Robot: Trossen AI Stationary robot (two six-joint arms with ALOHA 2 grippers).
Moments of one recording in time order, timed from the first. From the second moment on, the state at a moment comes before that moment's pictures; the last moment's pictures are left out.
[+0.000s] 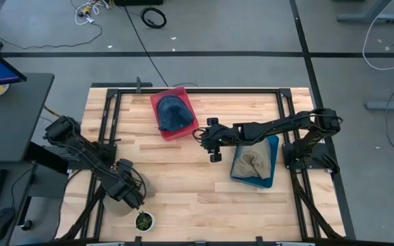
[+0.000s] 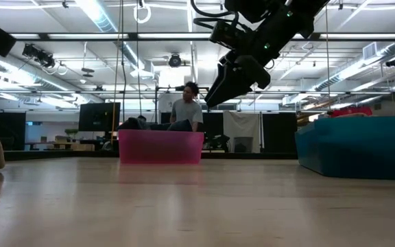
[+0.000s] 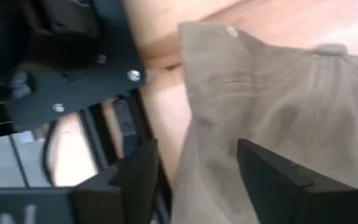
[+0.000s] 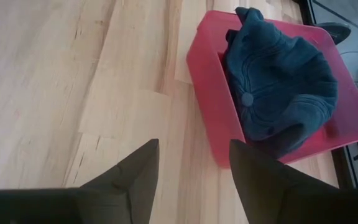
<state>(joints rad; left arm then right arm) -0.76 1.56 0.99 -1.38 0.00 -1.95 0.00 1.66 1.05 -0.14 0.21 -0.35</state>
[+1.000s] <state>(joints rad) -0.60 1.56 1.15 -1.39 -0.46 -1.40 0.02 1.66 1.05 0.03 0.02 -0.39</state>
